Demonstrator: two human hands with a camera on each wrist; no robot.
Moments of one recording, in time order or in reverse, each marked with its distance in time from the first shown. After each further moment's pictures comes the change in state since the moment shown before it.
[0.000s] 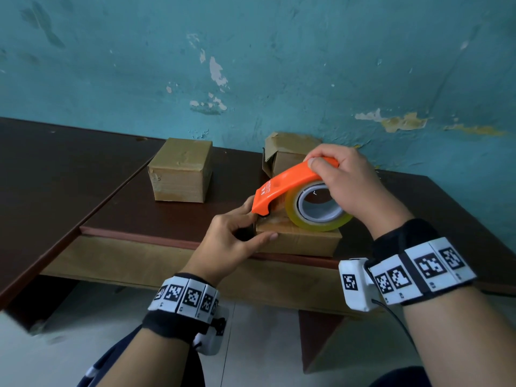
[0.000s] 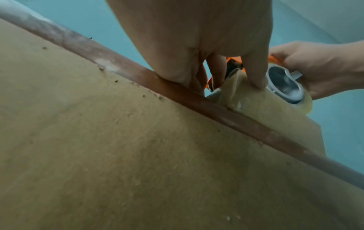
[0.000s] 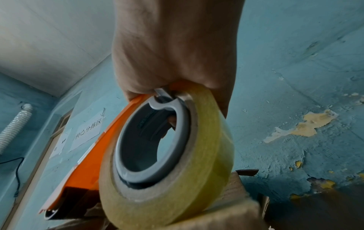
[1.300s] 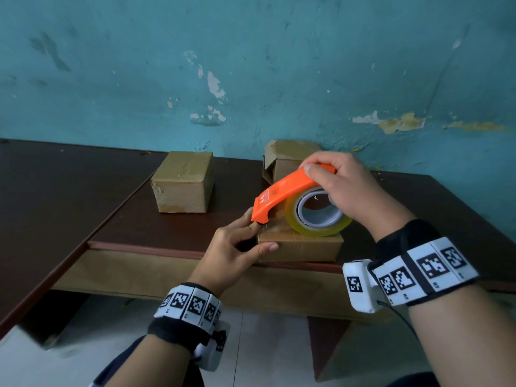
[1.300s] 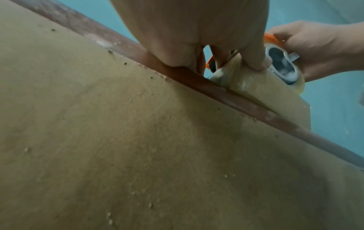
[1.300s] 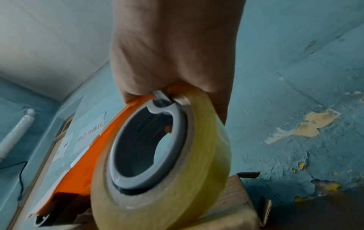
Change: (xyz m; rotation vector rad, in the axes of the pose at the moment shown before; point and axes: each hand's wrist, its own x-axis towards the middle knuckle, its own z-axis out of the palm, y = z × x) left_hand -0.004 -0.008 -0.001 0.065 -0.017 0.004; right_hand -0.001 0.005 -0.004 0.087 -0.058 0.019
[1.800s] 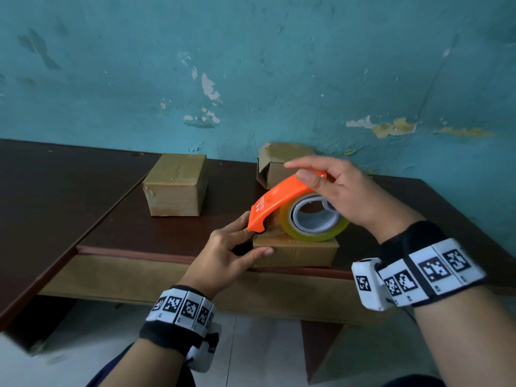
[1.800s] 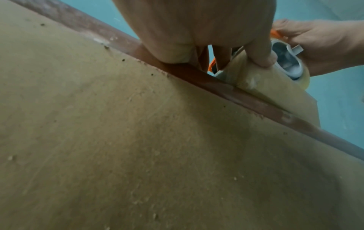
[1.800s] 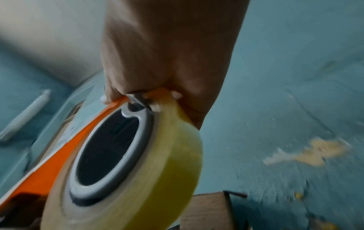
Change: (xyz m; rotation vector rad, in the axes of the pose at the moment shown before) left_hand 0.005 0.000 -0.003 0.090 -0.048 0.081; right_hand 0.000 0.011 -0.017 -0.025 -0.135 -0.155
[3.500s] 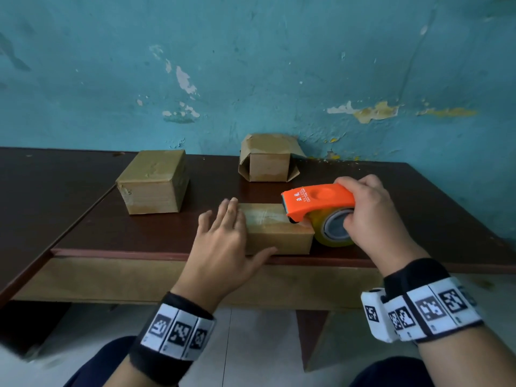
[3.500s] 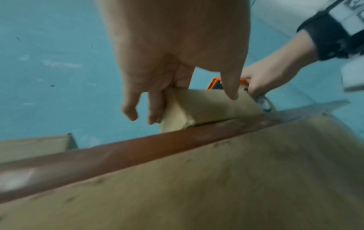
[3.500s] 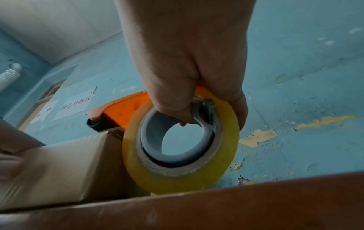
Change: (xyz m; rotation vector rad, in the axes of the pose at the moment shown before) left_hand 0.007 0.039 0.038 0.983 -0.075 -0.072; right_hand -0.069 0.080 0.003 -0.430 0.353 0.253
